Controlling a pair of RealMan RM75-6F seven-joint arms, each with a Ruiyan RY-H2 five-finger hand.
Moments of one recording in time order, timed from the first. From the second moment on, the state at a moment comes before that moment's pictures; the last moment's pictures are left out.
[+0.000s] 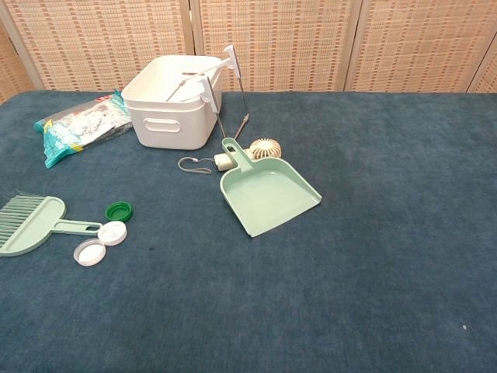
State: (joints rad) left arm -0.15 -1.21 -0.01 -1.43 1.58 1.47 -0.01; right arm 0.08 -1.13 0.01 -1.62 -1.62 1.50 -0.07
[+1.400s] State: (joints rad) left arm -0.39 -1.64 -0.05 -1.08 1.59 1.23 0.19; right arm 0.07 -1.12 0.03 -1.62 -1.61 1.53 -0.06
